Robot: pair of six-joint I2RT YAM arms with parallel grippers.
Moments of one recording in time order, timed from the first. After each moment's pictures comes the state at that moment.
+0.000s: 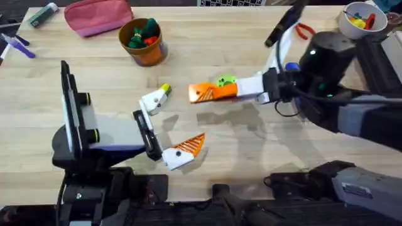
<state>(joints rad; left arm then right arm) 0.02 0.01 0.01 -0.12 1.16 0.06 0.30 1.29 0.44 0.56 -1.30 0.94</state>
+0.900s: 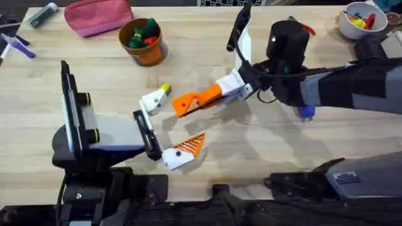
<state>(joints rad) 0.02 0.01 0.01 -0.12 1.16 0.06 0.40 1.62 0.64 0.67 -1.56 1.06</state>
